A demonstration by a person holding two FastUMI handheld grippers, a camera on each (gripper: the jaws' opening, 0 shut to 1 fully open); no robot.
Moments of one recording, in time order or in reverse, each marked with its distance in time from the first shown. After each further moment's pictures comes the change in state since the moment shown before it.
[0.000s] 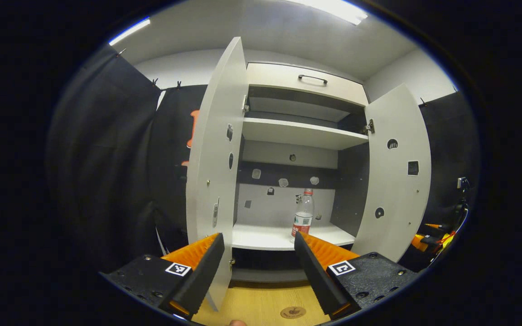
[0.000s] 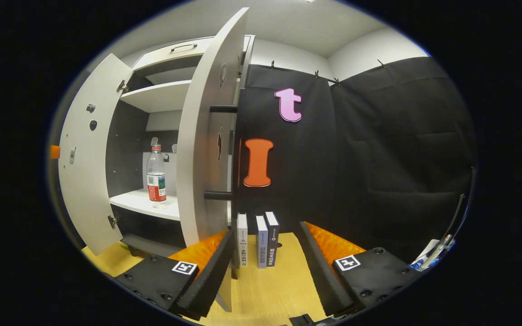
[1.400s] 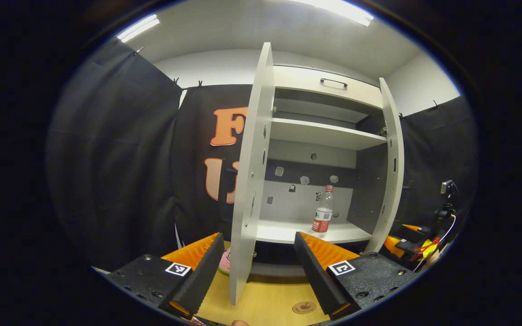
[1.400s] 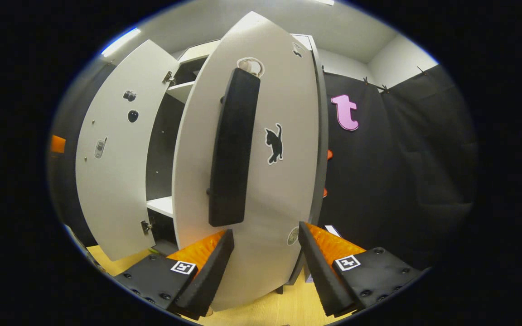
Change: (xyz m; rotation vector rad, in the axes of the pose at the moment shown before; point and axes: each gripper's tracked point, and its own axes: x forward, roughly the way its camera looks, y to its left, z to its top) left arm -0.041 0.050 -0.006 -0.014 0.002 0.120; right arm 0.059 0.153 0.002 -0.077 -0.073 0.268
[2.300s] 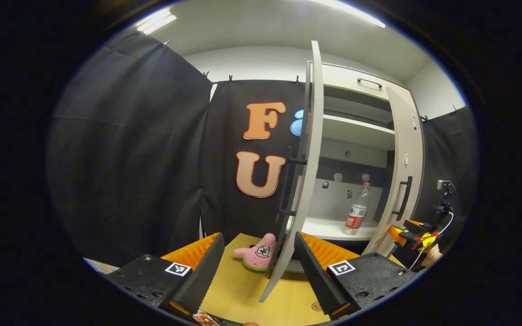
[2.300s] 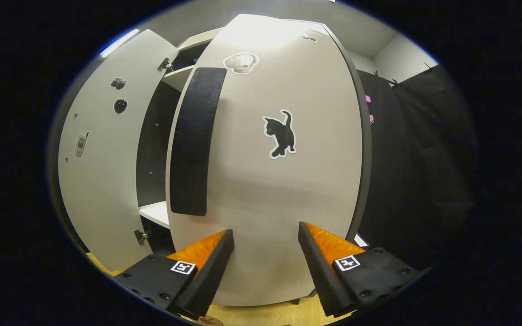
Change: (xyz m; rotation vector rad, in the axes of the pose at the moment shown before) left arm -0.004 0.091 -0.021 -0.036 0.036 0.161; right arm 0.069 0.033 -0.004 0.037 0.034 0.014
